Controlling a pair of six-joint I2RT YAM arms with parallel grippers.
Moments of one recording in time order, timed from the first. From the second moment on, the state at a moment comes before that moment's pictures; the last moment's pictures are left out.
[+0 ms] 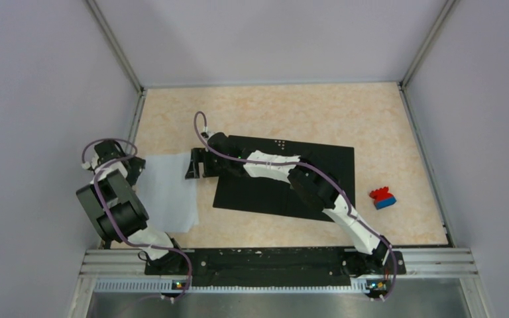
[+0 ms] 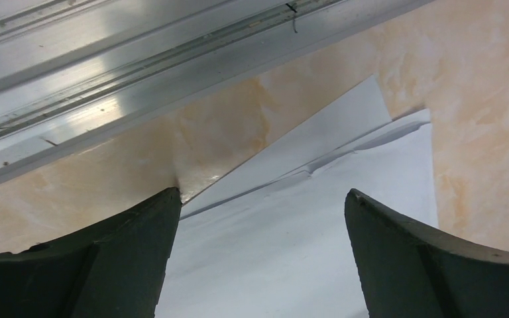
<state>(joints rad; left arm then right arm) 0.59 1.59 0.88 -0.33 -0.07 -0.69 0.99 2.44 1.88 -0.02 -0.28 0.78</state>
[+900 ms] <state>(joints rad) 0.51 1.59 0.87 -0.30 0.20 -0.76 0.99 2.54 2.06 -0.06 -0.26 0.79</state>
